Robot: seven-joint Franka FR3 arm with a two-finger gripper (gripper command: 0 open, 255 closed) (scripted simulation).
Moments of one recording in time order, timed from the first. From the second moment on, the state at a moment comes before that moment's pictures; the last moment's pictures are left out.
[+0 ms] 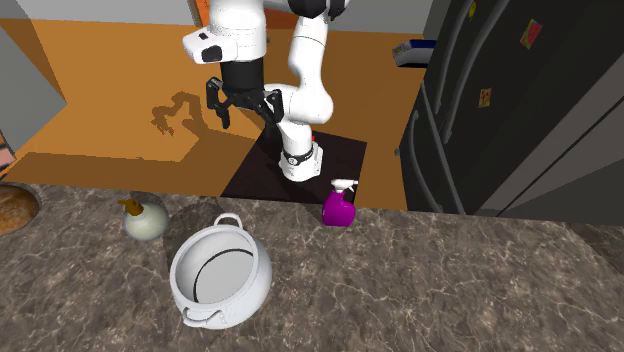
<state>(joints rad) 0.00 -0.82 0.06 -2.27 -0.02 1.58 -0.07</state>
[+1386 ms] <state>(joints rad) 0.00 -1.21 0.66 -2.72 0.37 1.69 0.77</state>
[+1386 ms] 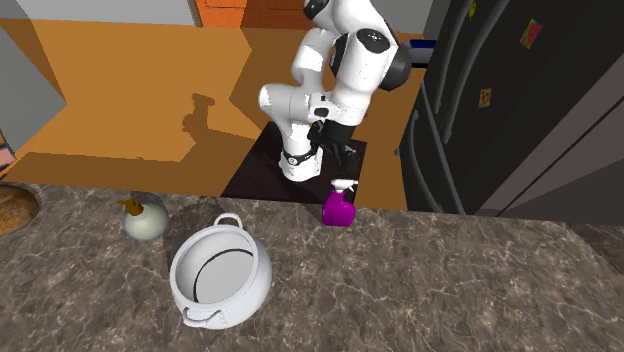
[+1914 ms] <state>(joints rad) -0.05 -1.10 1.00 -2.69 0.57 1.82 1.16</state>
